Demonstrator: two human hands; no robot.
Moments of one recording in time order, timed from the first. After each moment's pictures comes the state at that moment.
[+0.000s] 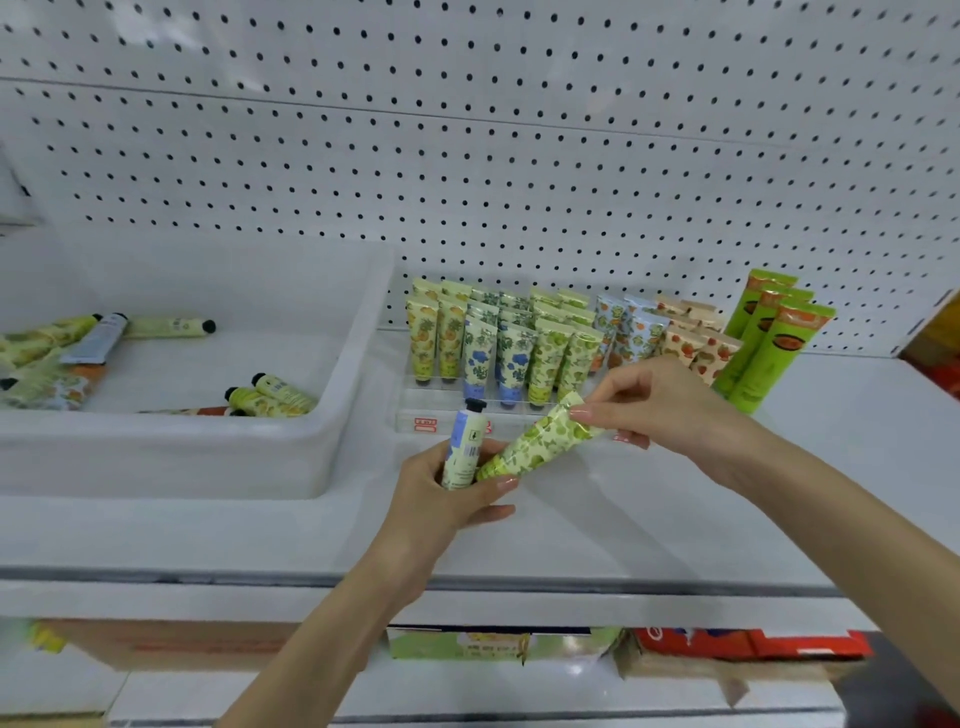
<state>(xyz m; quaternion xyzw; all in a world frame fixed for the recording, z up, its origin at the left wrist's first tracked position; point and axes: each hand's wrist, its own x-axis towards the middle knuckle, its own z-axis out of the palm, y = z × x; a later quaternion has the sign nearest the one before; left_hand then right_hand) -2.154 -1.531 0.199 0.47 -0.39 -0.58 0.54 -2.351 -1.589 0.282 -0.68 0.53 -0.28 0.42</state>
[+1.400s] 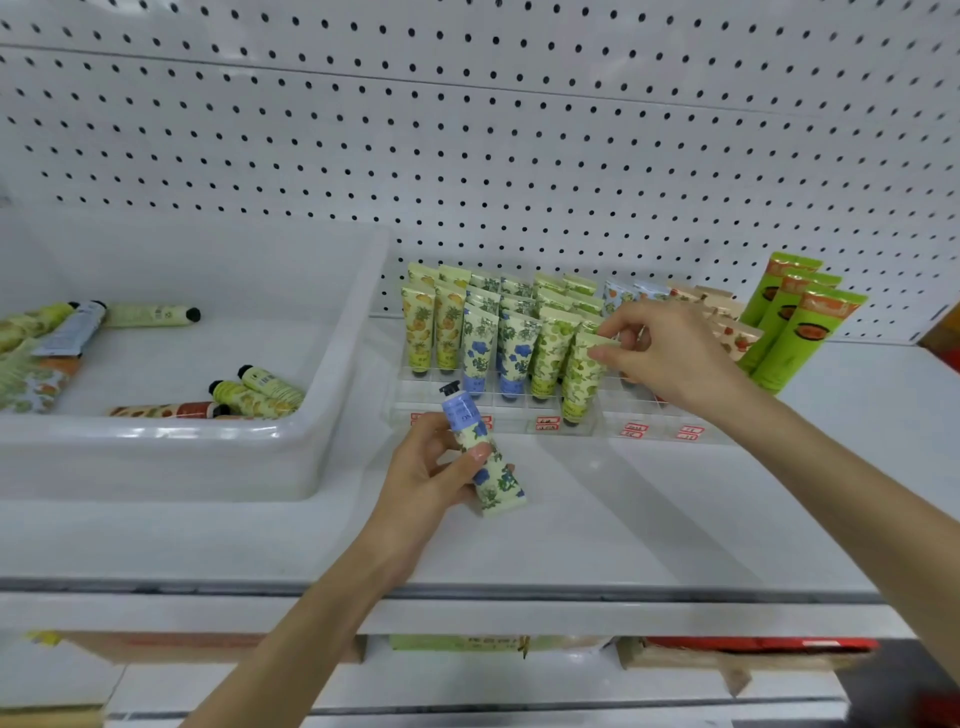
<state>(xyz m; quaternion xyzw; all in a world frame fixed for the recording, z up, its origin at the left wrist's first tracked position) -2.144 -1.555 0.177 0.46 -0.41 -0.55 0.56 -2.361 -1.655 0.268 -0.79 0.55 -0.26 0.09</state>
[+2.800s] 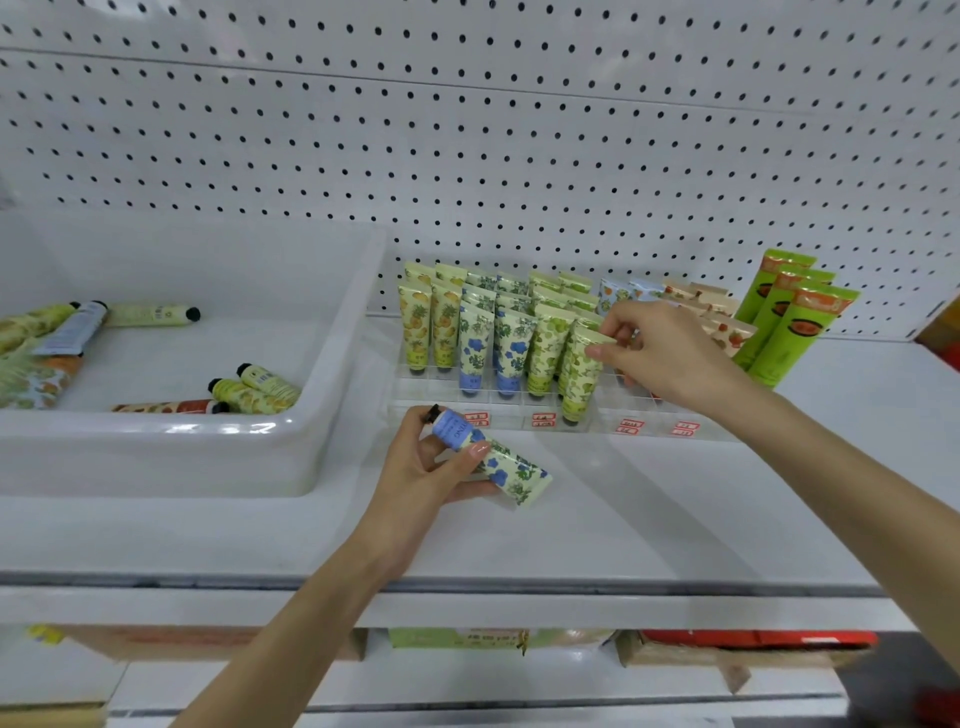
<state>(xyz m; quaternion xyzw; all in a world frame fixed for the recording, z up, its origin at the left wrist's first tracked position) -2.145 -1.555 0.178 0.41 -0.39 -0.58 0.58 -2.363 -1.654 0.268 -0.79 0.56 -0.22 0.12</state>
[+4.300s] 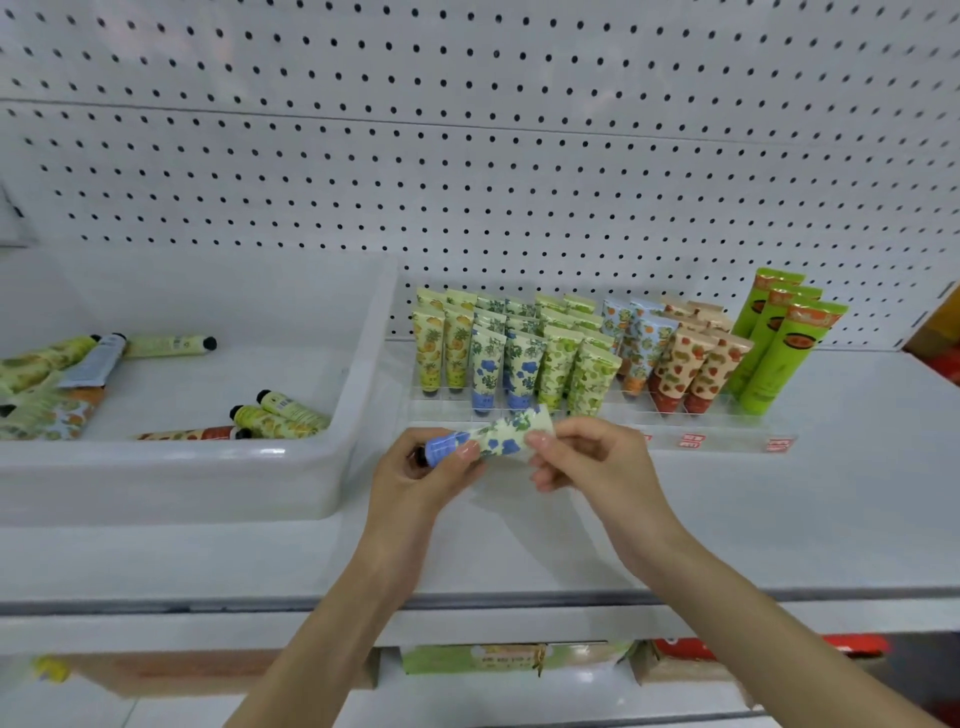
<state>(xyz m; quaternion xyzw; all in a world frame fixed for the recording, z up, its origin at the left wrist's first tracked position) -2.128 -1.550 0.183 0.42 -0.36 -0.53 0.64 -2.295 -1.561 0.225 -0.53 0.47 -0.49 0.50</state>
